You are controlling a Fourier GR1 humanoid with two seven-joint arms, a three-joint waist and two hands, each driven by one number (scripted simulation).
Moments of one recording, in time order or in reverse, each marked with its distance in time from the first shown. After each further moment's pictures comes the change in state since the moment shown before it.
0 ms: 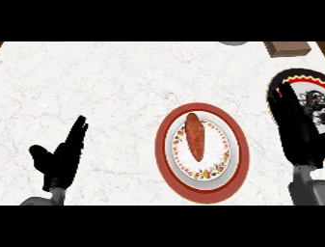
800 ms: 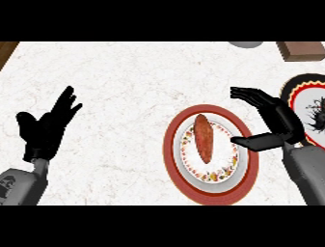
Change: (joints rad) left arm -0.168 0.129 0.028 -0.058 -0.079 0.006 0.145; right arm -0.242 -0.104 0.101 0.401 0.121 0.524 -0.519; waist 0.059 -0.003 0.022
